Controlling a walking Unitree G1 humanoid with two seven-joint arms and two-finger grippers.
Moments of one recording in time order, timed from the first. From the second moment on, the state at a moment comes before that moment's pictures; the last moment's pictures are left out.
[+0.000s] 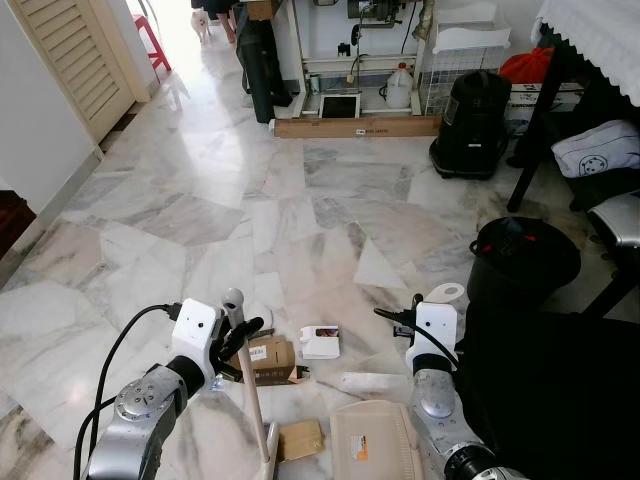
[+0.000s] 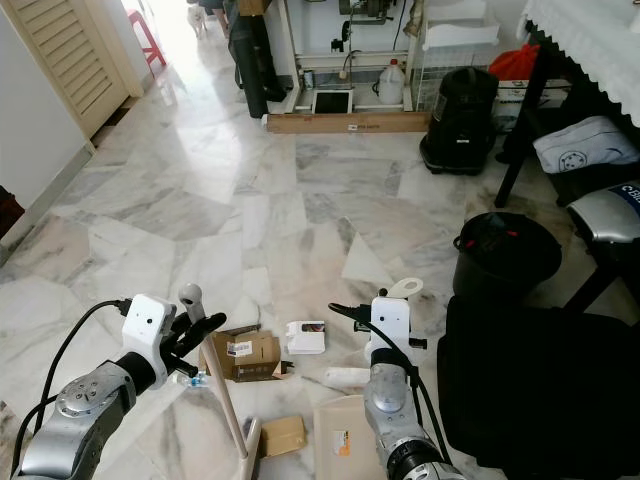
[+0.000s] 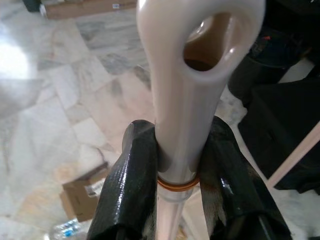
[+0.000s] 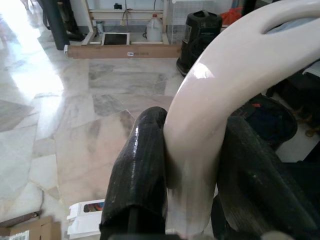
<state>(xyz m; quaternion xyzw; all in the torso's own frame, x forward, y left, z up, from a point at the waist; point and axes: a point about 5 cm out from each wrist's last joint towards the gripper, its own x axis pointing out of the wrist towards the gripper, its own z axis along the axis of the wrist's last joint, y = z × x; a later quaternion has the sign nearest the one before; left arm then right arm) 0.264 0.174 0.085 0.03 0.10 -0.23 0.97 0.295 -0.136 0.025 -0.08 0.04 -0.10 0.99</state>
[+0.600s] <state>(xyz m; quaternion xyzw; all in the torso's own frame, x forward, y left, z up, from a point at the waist) 0.279 0.176 0.102 -0.13 0.08 -0.22 0.96 0.298 -0.148 0.028 -0.08 0.05 -0.11 0.99</state>
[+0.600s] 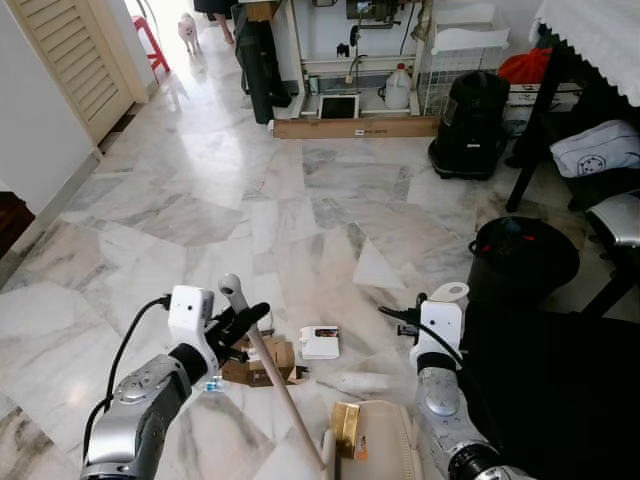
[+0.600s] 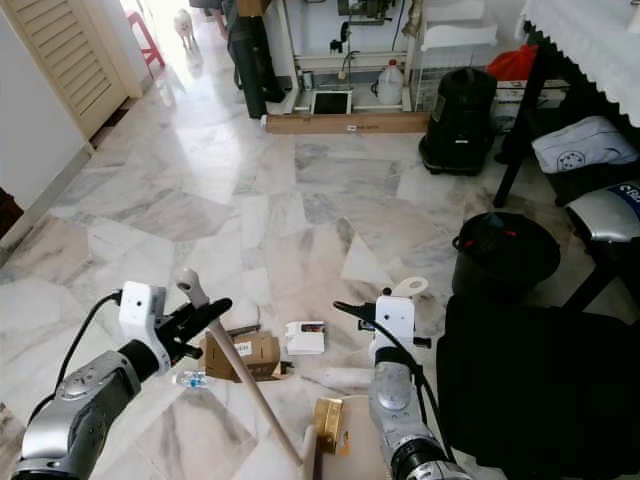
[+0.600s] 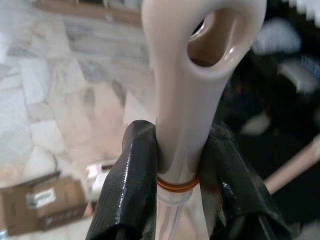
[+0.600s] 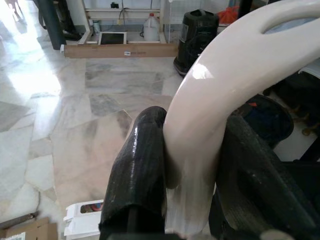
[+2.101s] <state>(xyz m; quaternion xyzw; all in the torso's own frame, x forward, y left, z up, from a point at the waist) 0.266 0.174 0.134 -0.03 0.05 -0.24 0.97 0.301 -0.157 0.024 -0.09 0.07 -0.10 0.99</state>
